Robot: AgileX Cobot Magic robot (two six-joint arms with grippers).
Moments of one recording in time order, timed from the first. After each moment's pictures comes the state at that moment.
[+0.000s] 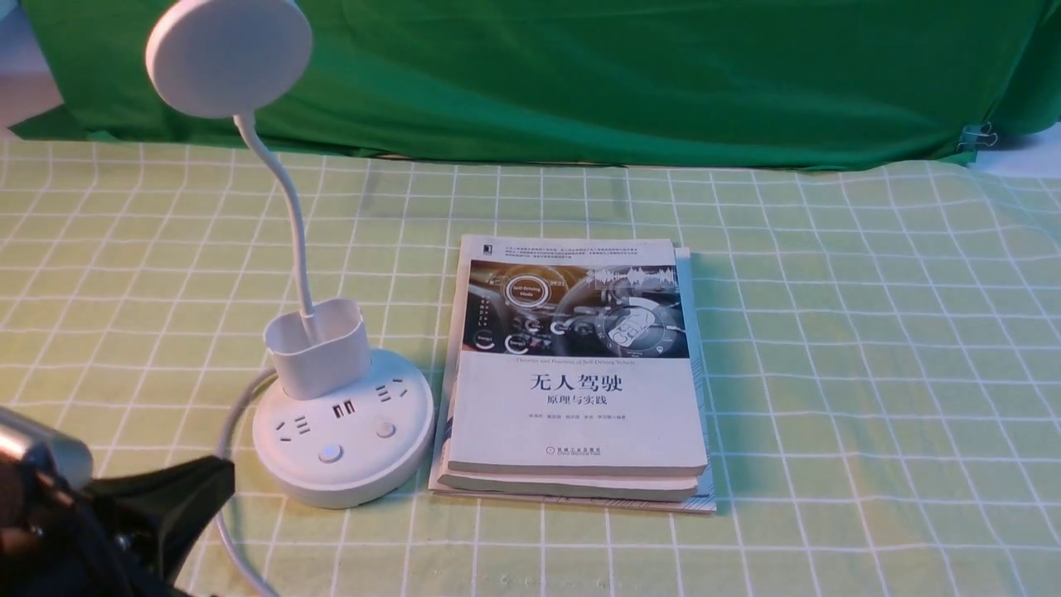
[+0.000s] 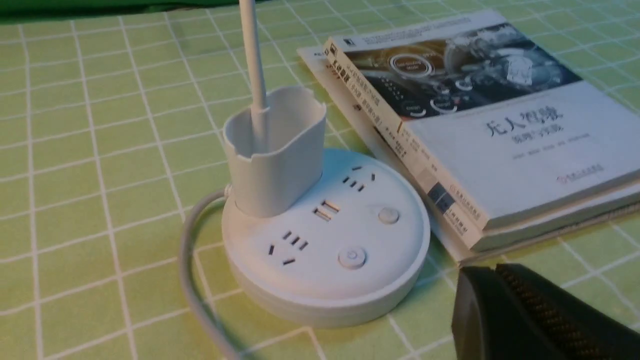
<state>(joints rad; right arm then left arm) 0.10 0.00 0.01 0.11 0.22 -0.16 -0.41 0.60 -0.19 0.00 0.08 0.04</state>
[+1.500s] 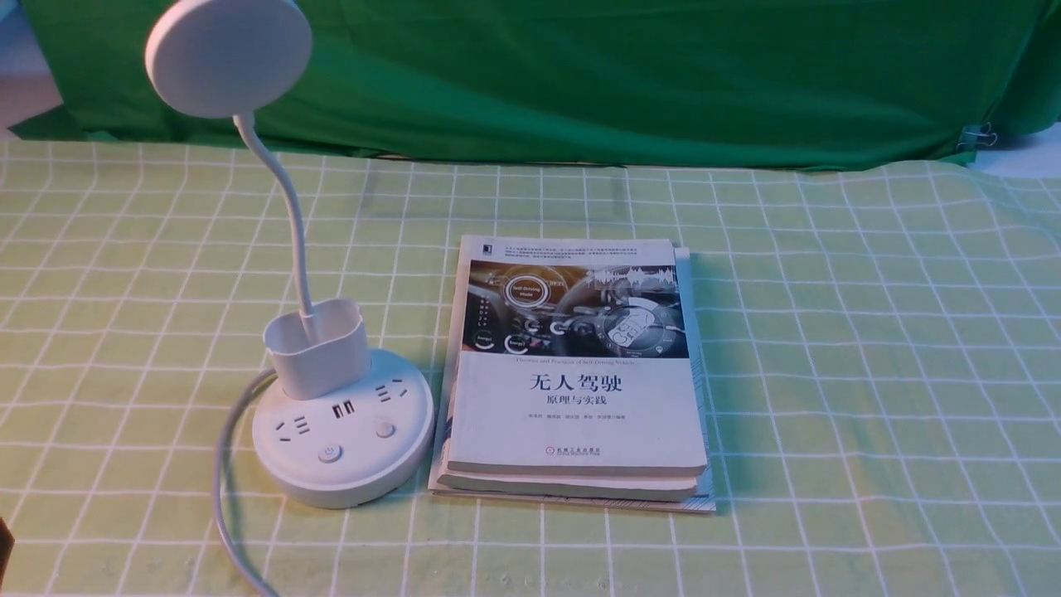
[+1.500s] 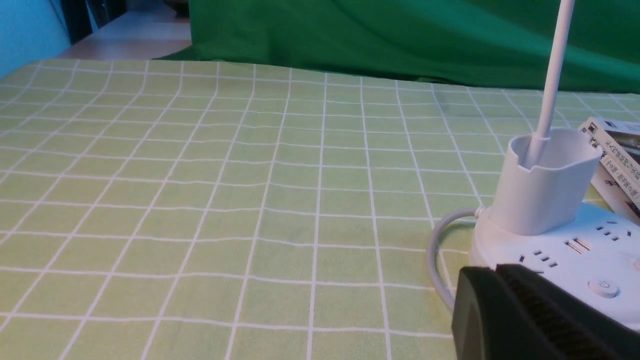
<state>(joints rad) 0.10 0.00 0.01 0.11 0.22 -0.16 0.08 0.00 0.01 -0.09 0.25 0.11</state>
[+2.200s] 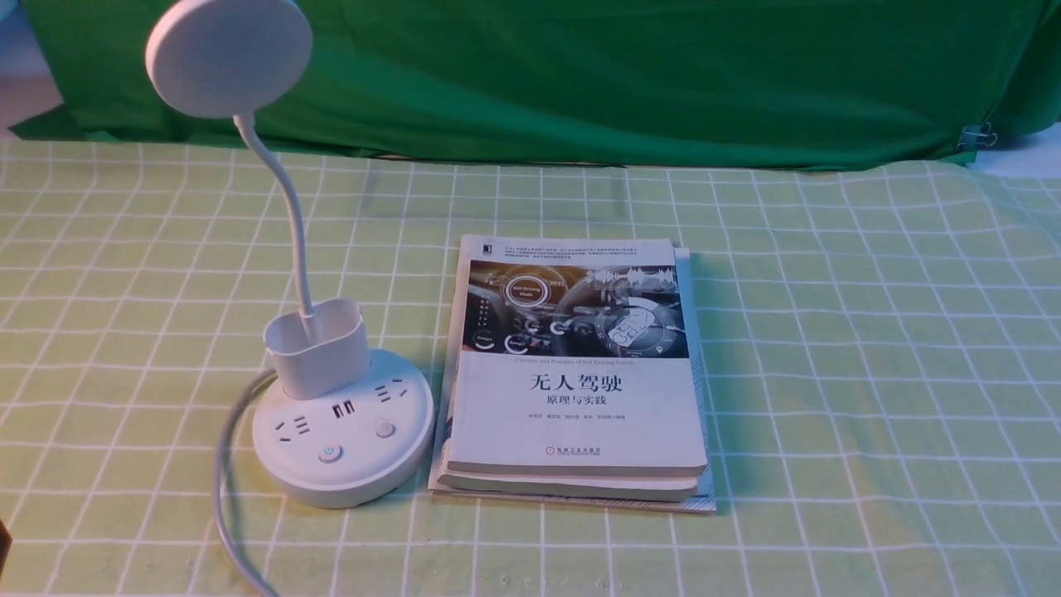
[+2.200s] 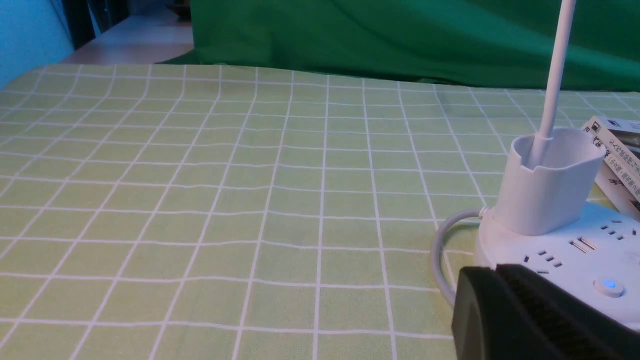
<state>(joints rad) 0.10 0.00 0.01 0.11 0.22 -0.16 0.08 0.00 0.01 -0.07 0.24 0.12</state>
